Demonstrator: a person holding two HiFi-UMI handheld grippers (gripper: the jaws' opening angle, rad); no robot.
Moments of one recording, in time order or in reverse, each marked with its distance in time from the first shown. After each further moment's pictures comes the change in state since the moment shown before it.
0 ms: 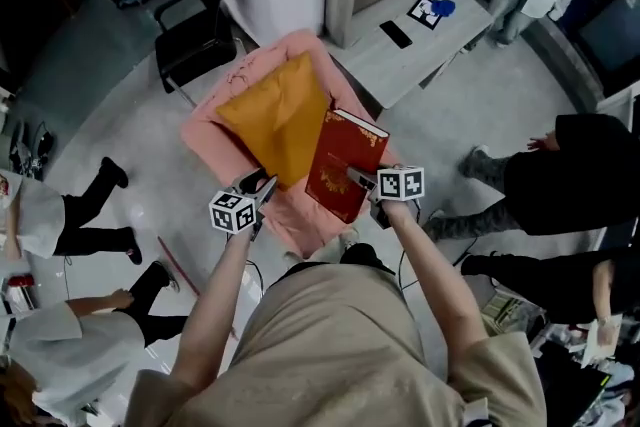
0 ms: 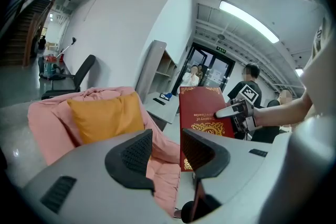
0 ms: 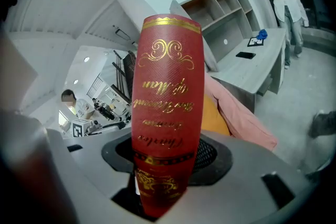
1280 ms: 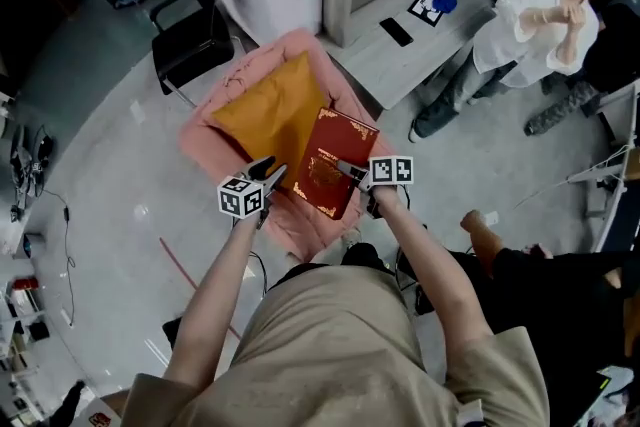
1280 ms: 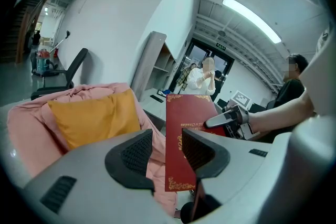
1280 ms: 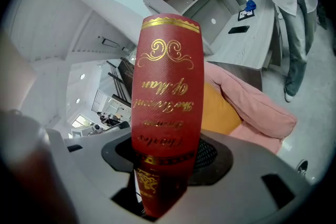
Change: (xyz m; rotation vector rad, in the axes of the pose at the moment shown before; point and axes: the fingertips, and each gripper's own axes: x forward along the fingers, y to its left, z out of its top) left arm 0.060 0.004 0.023 -0.005 0.057 -0.036; right arm 0.053 -0.028 0.008 0.216 0.050 0.085
